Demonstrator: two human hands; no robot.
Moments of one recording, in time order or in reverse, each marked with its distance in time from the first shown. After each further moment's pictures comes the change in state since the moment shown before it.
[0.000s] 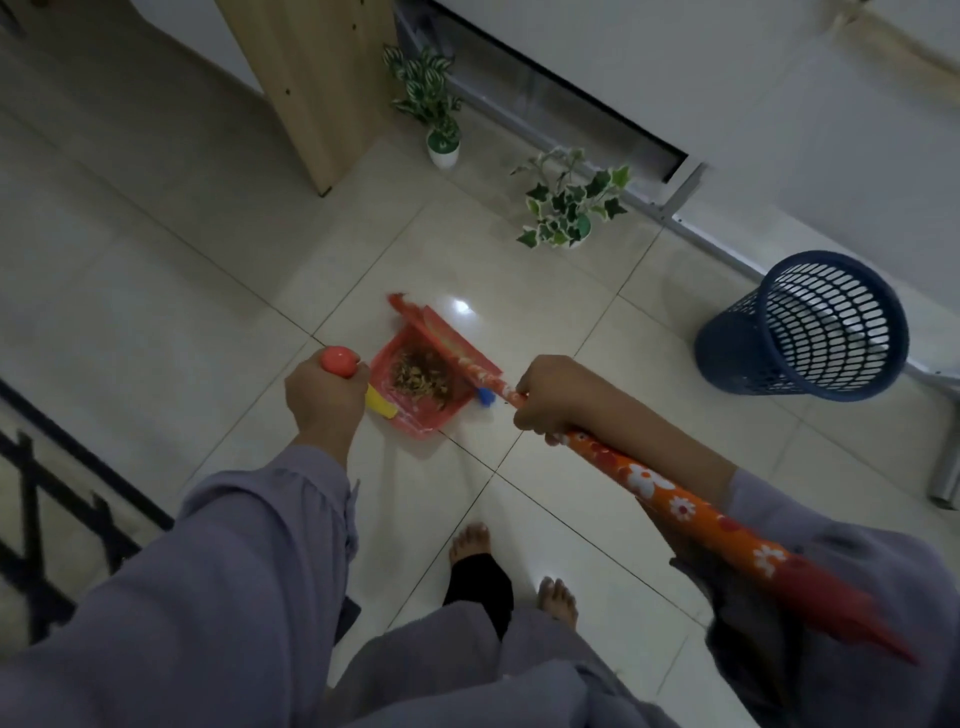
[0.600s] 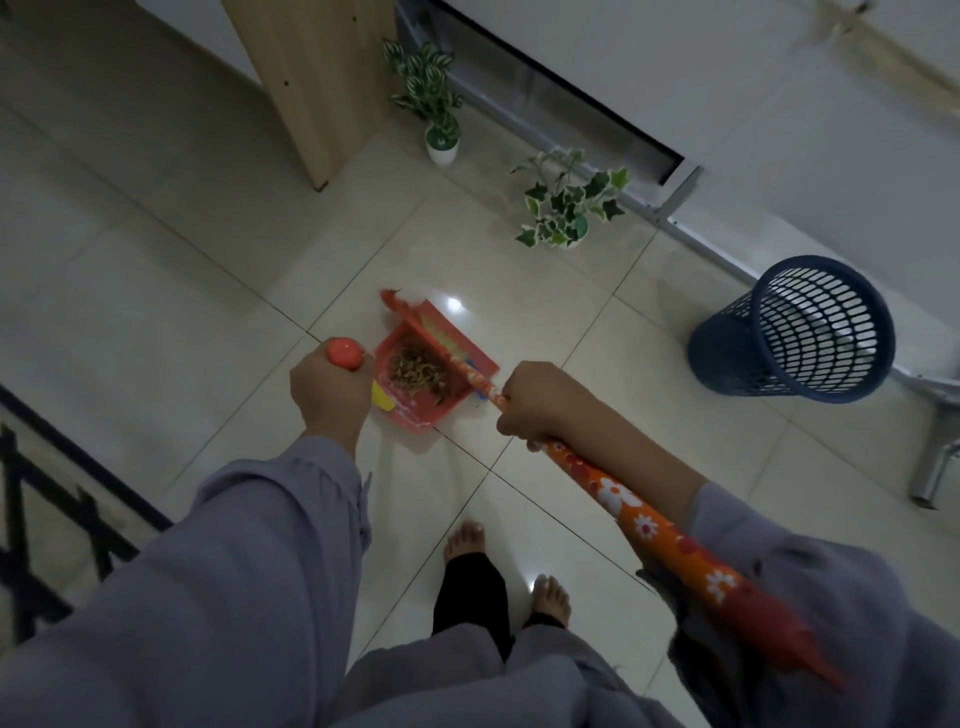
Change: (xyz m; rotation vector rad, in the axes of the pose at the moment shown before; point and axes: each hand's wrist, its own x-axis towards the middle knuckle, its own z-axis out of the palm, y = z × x) left_hand 0.002 0.000 0.002 -0.043 0.003 0.009; right_hand -0.001 -0.021 0.016 -0.066 0.030 -0.022
